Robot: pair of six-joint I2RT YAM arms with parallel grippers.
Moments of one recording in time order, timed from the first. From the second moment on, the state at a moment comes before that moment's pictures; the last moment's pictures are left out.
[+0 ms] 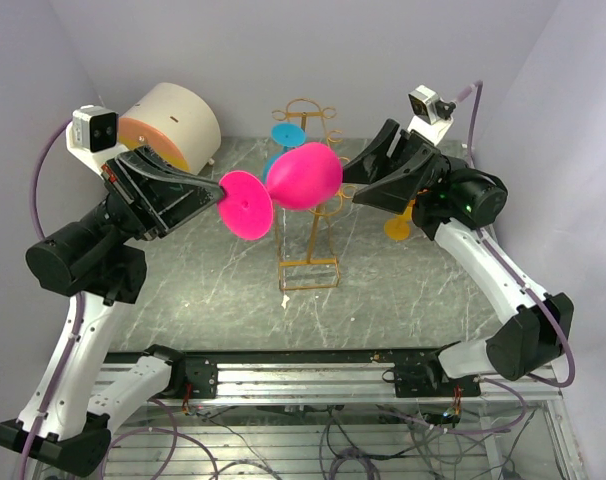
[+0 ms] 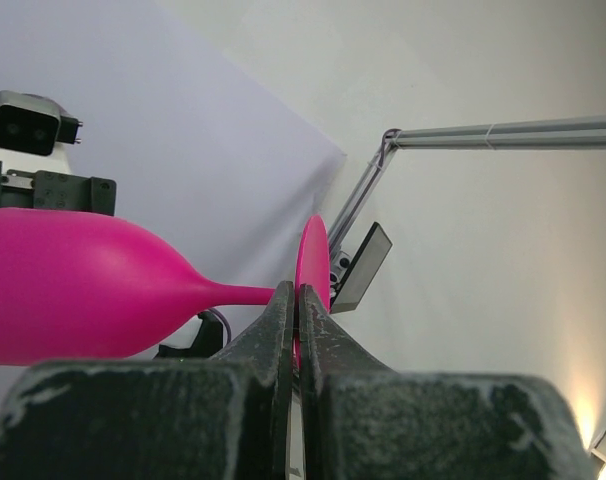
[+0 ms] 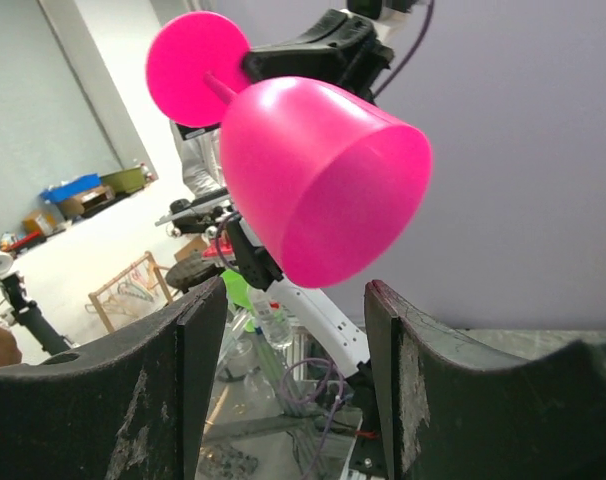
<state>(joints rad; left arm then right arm) -0.32 0.89 1.20 0.82 0.76 -1.66 0.40 1.39 1.28 1.39 -1.11 1.56</state>
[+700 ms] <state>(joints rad) -0.31 0.88 1.15 0.77 0.72 -1.60 0.54 1.40 1.33 1.32 -1.09 1.45</state>
